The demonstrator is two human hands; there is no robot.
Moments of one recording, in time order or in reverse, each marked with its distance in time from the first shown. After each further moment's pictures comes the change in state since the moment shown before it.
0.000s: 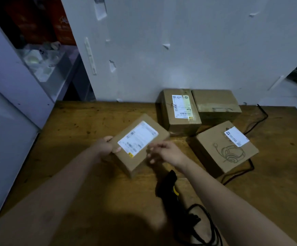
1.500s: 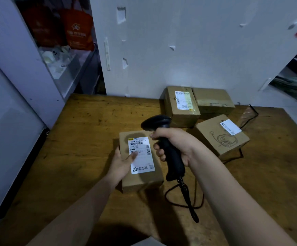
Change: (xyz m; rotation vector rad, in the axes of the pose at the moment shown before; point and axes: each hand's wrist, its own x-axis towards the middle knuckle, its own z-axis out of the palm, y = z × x) left_hand -0.072 -0.107 0.073 -0.421 0.100 0.220; right_hand -0.152 -0.049 0.047 0.234 -0.123 0.079
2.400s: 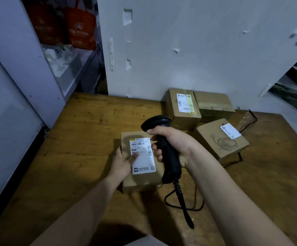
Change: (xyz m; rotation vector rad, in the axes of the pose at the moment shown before) left_hand 0.015 -0.015 0.001 -0.037 0.004 0.047; right_hand -0.001 -0.004 0.015 0.015 -0.008 0.046
